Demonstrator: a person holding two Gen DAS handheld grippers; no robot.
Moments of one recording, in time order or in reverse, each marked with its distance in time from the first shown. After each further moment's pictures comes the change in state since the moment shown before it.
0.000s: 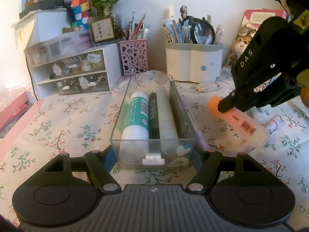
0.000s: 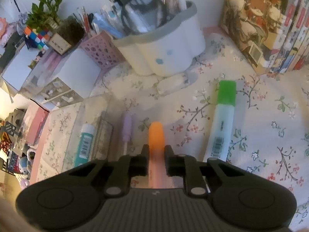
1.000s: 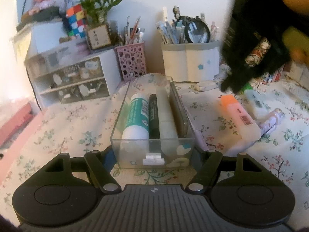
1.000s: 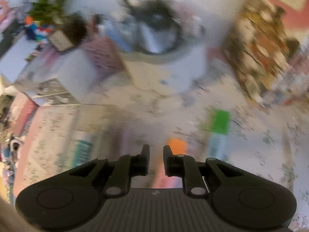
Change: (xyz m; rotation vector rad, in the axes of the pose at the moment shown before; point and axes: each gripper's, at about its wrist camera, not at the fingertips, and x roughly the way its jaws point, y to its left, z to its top) left arm -0.003 -0.010 0.000 0.053 -0.012 0.035; right arm -0.008 0.020 0.022 -0.108 0.012 -0.147
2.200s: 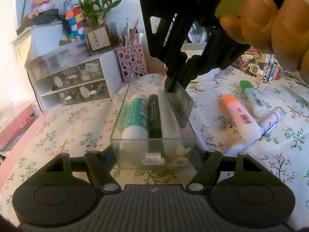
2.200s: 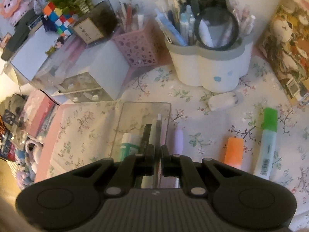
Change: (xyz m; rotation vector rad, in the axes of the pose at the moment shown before) left arm 0.000 -0.005 0.000 0.025 -0.007 0.022; right arm 0.010 0.071 0.008 -0.006 0.027 0.088
